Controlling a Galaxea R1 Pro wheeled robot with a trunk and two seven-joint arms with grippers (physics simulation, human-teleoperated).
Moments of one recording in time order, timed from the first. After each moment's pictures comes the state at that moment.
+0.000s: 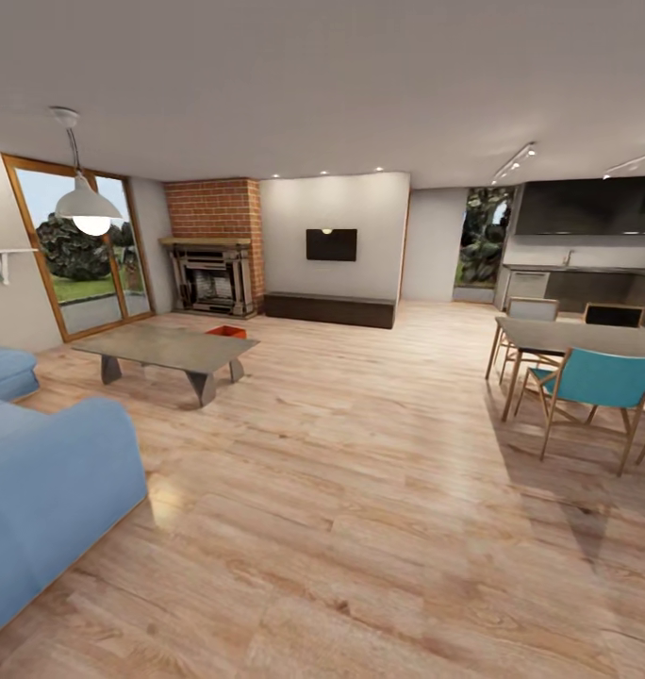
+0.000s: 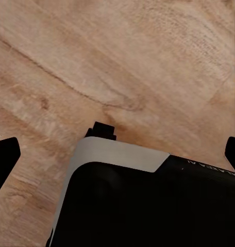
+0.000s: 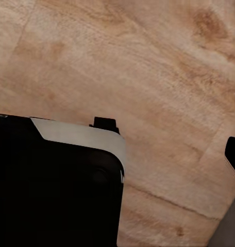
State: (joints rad) left arm -0.23 0.01 -0.14 0.00 0.43 -0.03 0.05; right arm -0.16 0.02 0.23 0.02 -0.07 -0.14 -0.10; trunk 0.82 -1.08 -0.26
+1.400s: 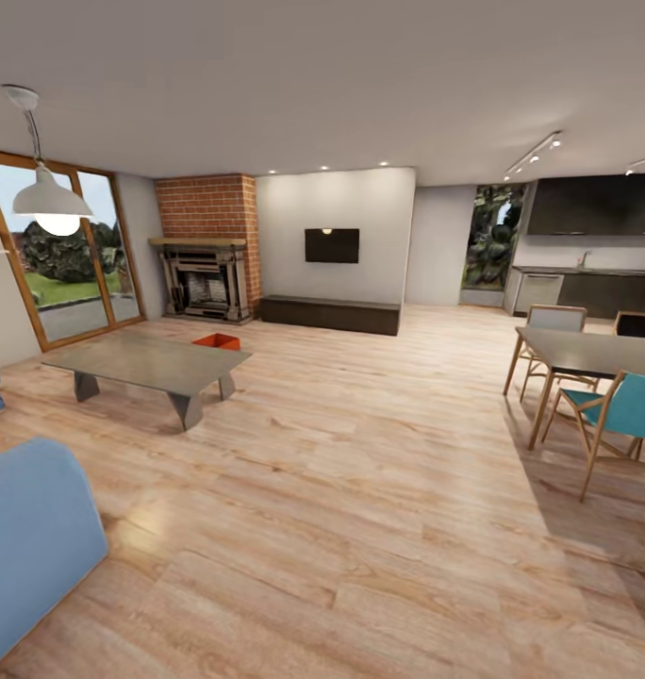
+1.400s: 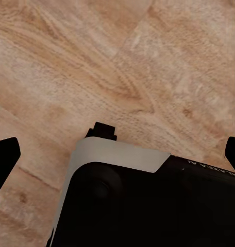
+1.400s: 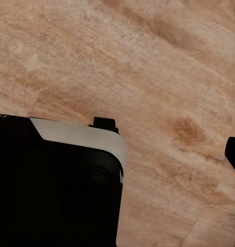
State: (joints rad) left arm -0.23 0.01 -0.14 0.00 0.43 -0.03 0.05; right arm -0.16 0.01 0.23 0.02 -0.07 -0.14 -0.10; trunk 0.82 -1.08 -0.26
